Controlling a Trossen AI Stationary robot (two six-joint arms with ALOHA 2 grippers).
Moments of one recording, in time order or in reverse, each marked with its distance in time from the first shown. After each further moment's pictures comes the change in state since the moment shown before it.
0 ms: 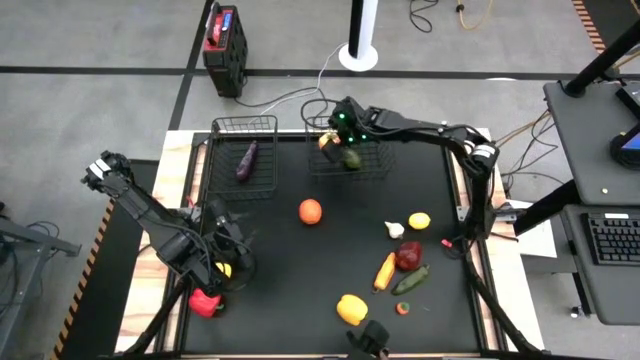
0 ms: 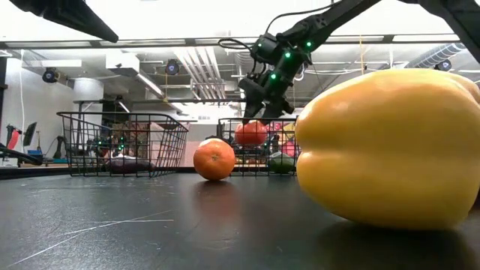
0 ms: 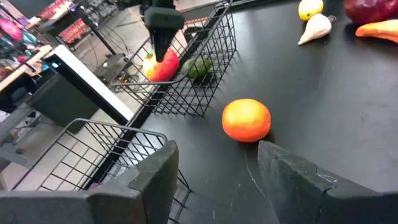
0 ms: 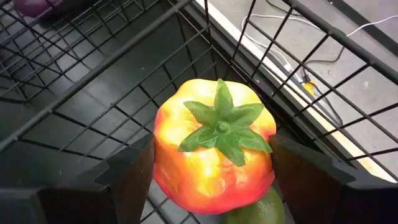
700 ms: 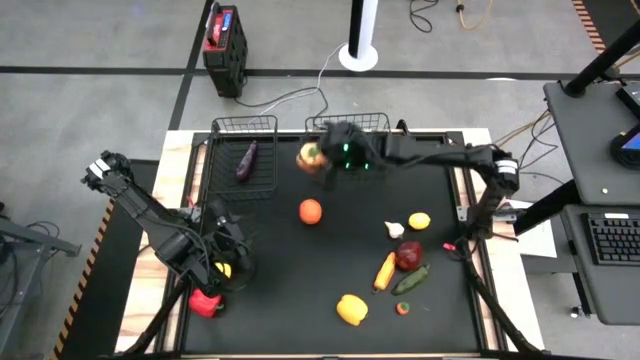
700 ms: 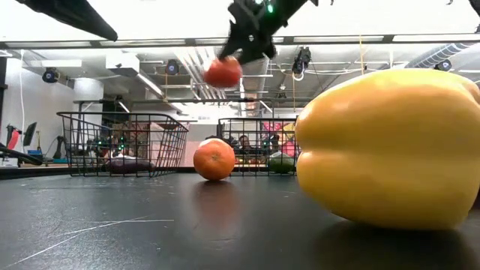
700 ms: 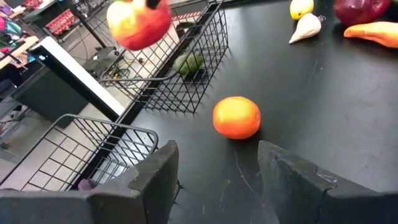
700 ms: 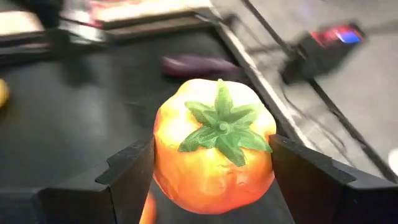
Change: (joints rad) left arm -0.001 0.000 0.025 0.004 0.042 0.002; right arm 0.305 -0.192 0.000 0.066 0.167 -0.119
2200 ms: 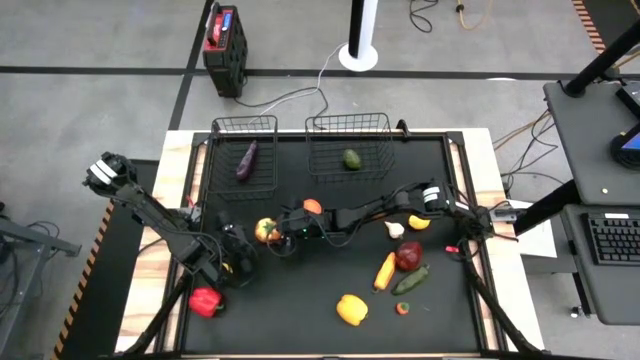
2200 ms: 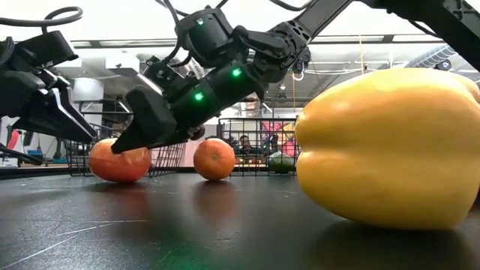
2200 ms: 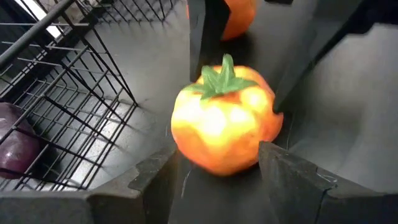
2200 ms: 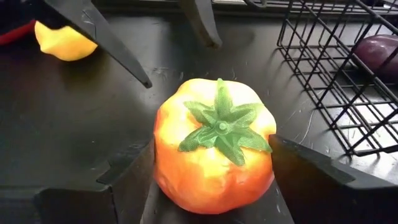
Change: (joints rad) left arm 0.003 0.022 -0.473 0.455 0.174 -0.095; right arm 0.290 0.579 0.001 0.703 -0.027 -0.027
